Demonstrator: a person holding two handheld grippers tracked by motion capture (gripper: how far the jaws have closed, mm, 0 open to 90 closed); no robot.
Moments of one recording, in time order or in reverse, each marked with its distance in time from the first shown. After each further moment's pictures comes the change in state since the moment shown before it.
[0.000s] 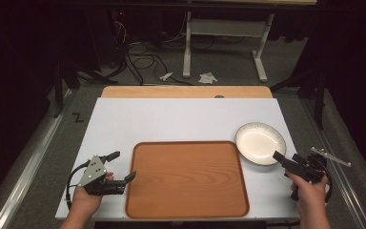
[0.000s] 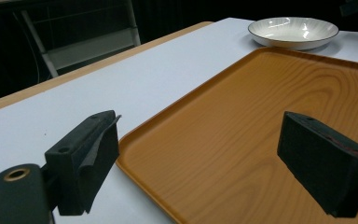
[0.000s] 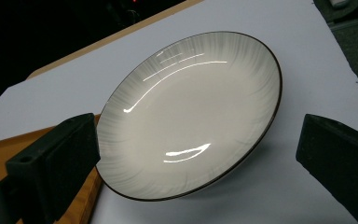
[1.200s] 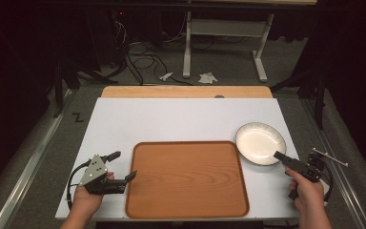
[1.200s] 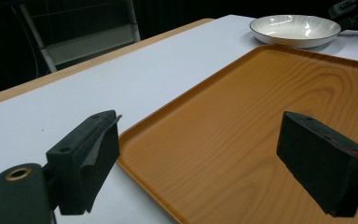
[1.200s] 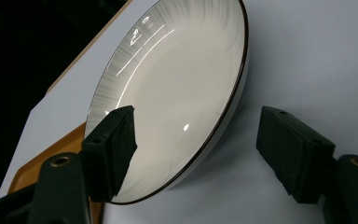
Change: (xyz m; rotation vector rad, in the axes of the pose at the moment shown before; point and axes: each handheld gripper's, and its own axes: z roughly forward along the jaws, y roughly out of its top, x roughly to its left) left arm 0.001 -0.001 0.003 0.013 -0.004 -0.011; right arm -0.030 -0.007 0.019 0.110 0.051 0.298
